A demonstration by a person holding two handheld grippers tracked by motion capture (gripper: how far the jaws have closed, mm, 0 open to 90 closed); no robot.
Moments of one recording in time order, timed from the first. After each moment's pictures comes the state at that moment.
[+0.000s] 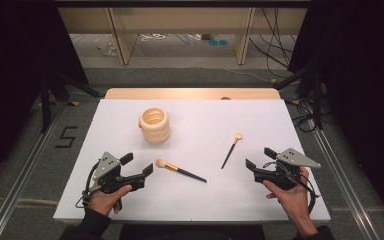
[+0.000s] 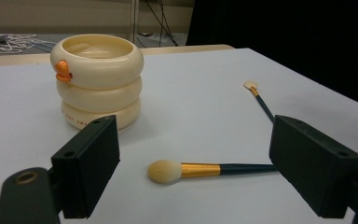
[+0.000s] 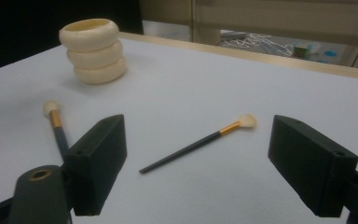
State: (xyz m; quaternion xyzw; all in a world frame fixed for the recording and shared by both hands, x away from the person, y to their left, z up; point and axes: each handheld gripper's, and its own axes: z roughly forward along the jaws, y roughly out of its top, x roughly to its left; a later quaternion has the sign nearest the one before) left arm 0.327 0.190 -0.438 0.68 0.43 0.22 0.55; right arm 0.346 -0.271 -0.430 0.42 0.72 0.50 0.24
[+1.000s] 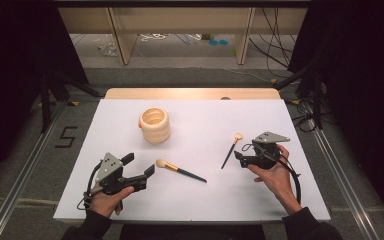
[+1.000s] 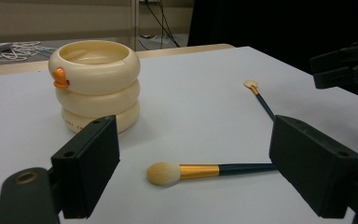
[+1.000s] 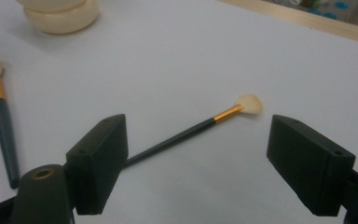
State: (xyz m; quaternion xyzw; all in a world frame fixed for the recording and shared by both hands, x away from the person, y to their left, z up) left arm 0.323 0.184 -0.435 0.68 0.42 0.23 0.55; right arm 0.408 -0.241 -0.436 0.42 0.79 0.39 0.23
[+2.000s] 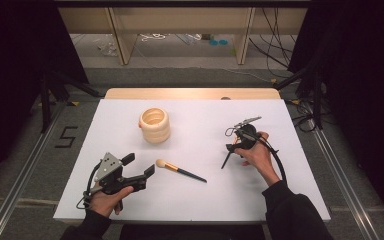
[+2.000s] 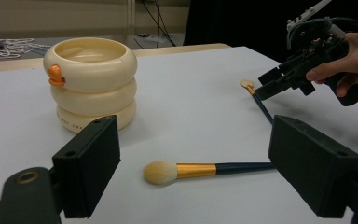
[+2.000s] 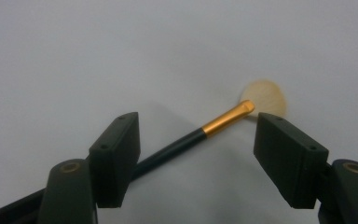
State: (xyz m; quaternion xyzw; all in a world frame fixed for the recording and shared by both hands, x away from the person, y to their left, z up) left arm 0.324 0.186 -0.436 0.68 0.42 0.22 0.55; right arm 0.489 -0.211 -0.465 0.46 0.83 0.28 0.17
